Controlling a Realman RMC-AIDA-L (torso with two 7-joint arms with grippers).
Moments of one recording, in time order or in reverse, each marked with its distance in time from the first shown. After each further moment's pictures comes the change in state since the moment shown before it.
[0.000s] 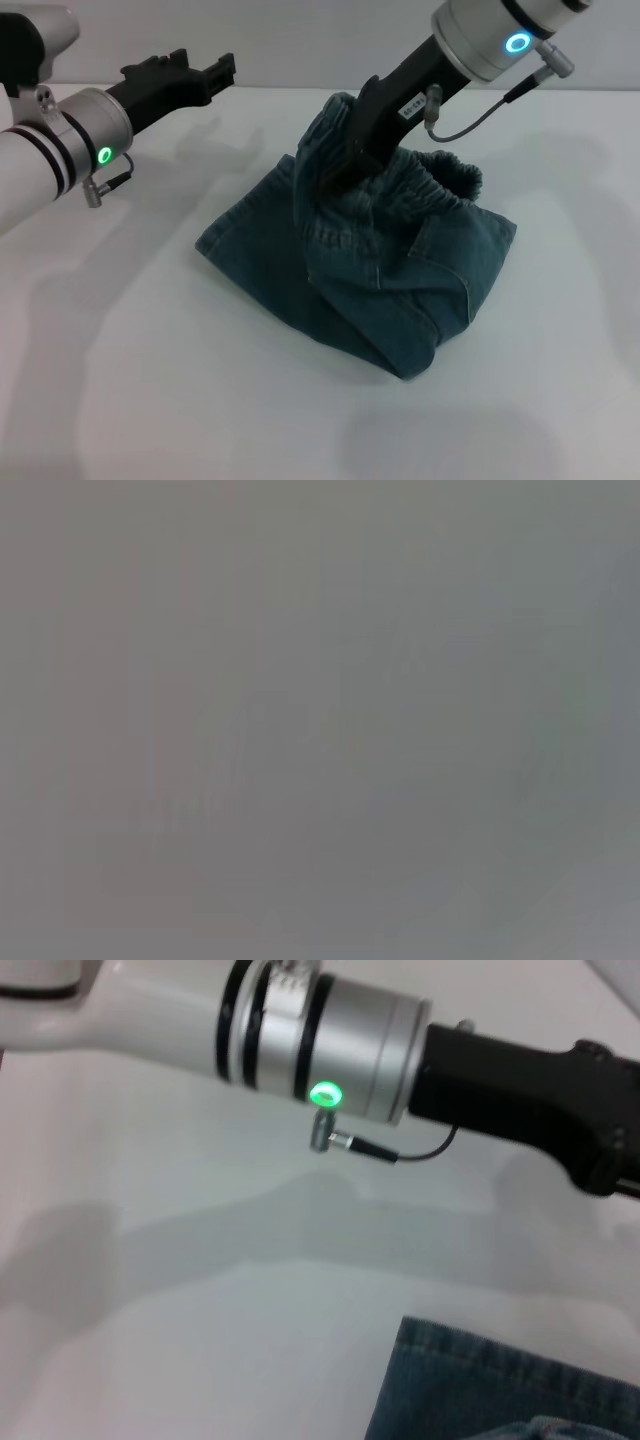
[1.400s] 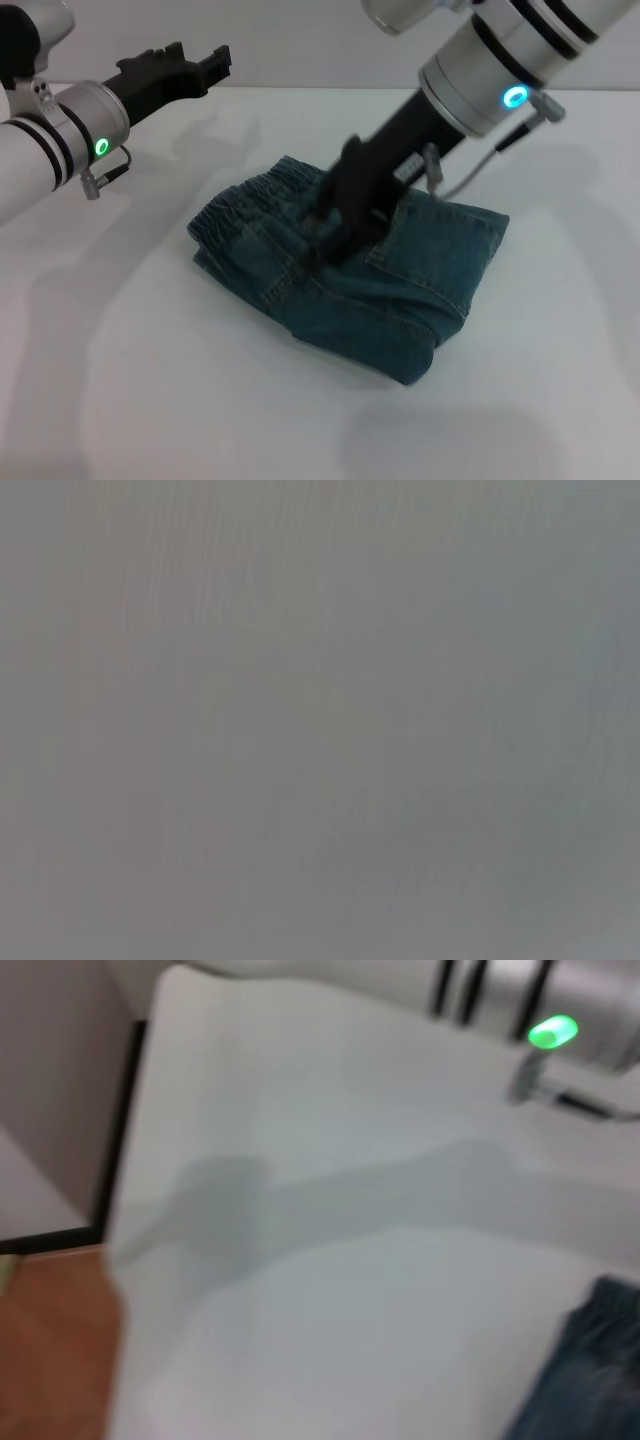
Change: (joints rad) left arm -0.027 0.001 -0.021 -0.039 -0.003 0.011 0.010; right arm -0.078 0.038 -0.083 -0.077 0.104 -0.114 -0.059
